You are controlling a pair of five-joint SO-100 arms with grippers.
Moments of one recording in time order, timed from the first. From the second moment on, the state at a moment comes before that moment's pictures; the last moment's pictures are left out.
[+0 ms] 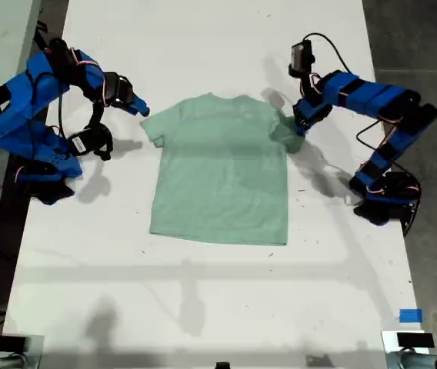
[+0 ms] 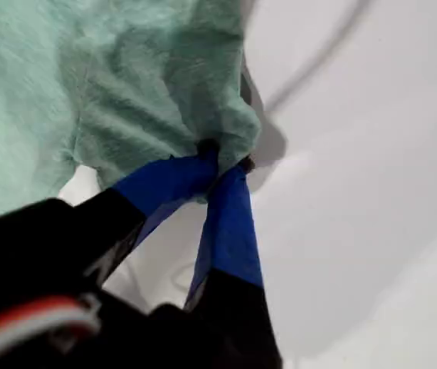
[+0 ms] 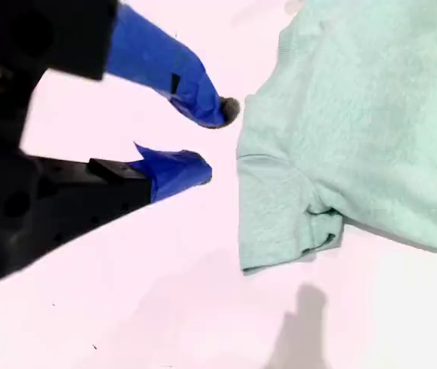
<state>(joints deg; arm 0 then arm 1) -42.3 120.1 106.2 83.8 34.8 57.8 87.5 114.4 53.3 -75.7</state>
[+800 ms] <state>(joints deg) -42.3 120.1 107.7 81.4 34.8 32.4 75.1 56.7 82.0 -63.5</state>
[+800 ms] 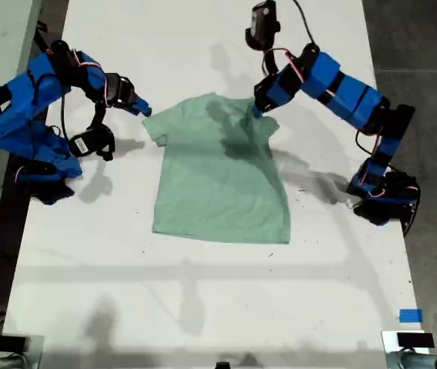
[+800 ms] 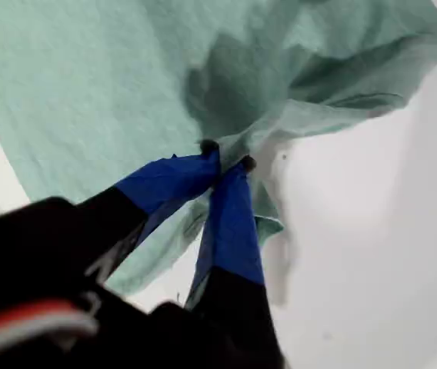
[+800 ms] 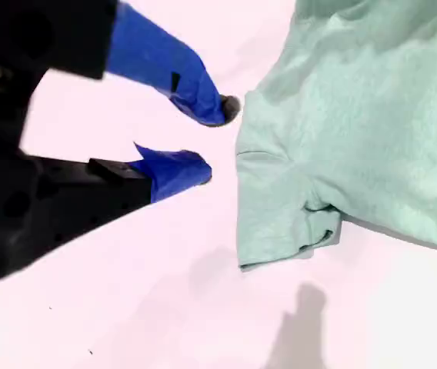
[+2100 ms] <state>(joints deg) -51.5 106.3 112.0 74.2 38.7 30.1 105.4 81.5 74.4 -58.6</state>
